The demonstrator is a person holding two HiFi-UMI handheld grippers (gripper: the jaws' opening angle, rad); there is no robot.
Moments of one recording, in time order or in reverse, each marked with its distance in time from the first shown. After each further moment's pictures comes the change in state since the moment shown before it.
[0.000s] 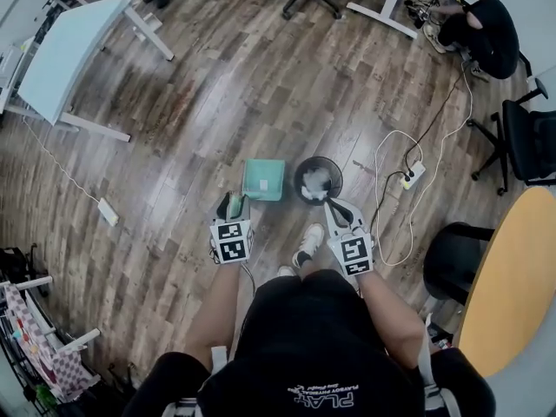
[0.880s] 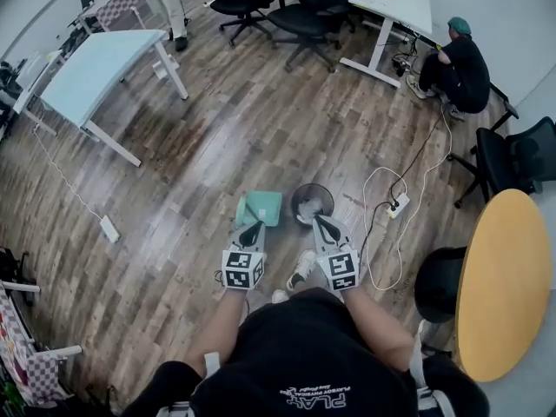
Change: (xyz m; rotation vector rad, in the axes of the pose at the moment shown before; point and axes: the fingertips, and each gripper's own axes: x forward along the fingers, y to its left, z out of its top) left arm -0.162 -0.083 -0.008 -0.008 -0.251 -0.293; right arm -0.107 0.091 0.062 -0.032 -0.176 -0.058
